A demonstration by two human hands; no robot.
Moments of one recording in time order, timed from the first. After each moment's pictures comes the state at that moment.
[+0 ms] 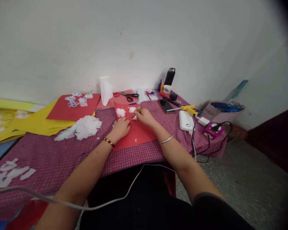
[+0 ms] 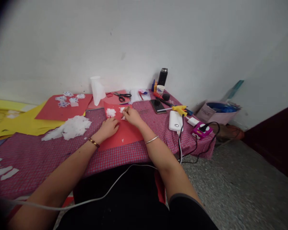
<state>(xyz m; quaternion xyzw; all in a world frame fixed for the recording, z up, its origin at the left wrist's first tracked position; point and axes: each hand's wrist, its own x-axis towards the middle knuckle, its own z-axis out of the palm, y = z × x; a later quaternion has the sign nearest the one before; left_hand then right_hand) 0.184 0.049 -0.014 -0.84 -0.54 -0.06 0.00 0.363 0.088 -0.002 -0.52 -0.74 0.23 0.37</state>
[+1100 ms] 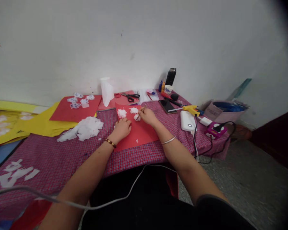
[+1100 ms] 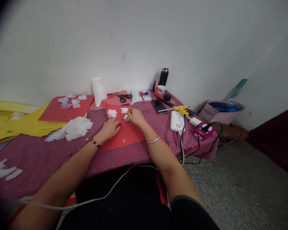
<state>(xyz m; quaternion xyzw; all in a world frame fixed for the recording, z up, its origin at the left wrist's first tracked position) 0.184 0.050 -0.014 -0.84 -0.54 -0.05 0.01 0.371 0.097 -0.004 -0.58 -0.72 0.19 0.33</state>
